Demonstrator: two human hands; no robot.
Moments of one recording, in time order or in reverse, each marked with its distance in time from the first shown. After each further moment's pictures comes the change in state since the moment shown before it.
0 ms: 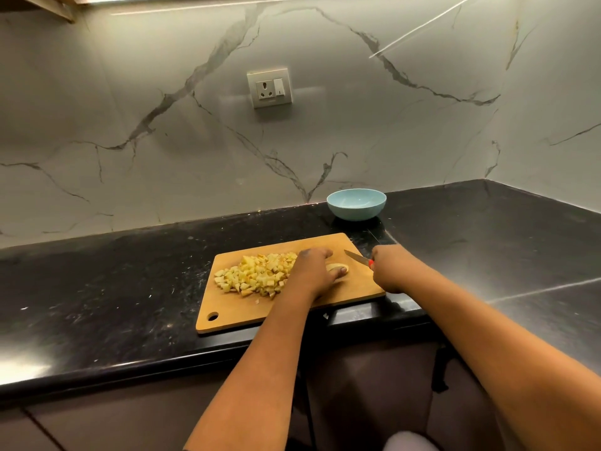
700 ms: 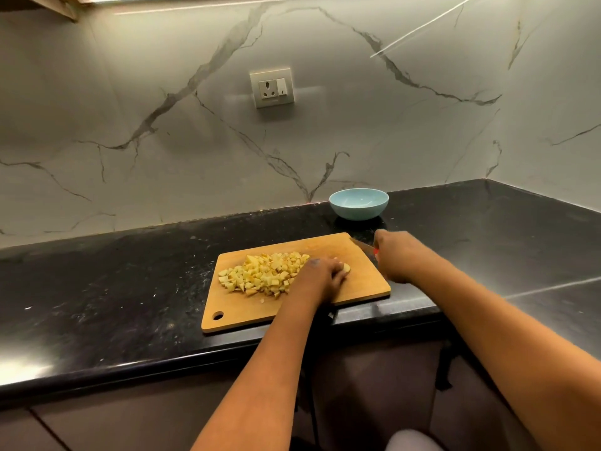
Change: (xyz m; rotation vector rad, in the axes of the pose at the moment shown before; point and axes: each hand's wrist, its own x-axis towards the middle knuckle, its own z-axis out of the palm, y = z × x) left_hand -0.005 -0.014 0.012 0.098 -0.004 0.200; right_hand -0.020 -0.012 -0.024 0.025 0.103 -0.026
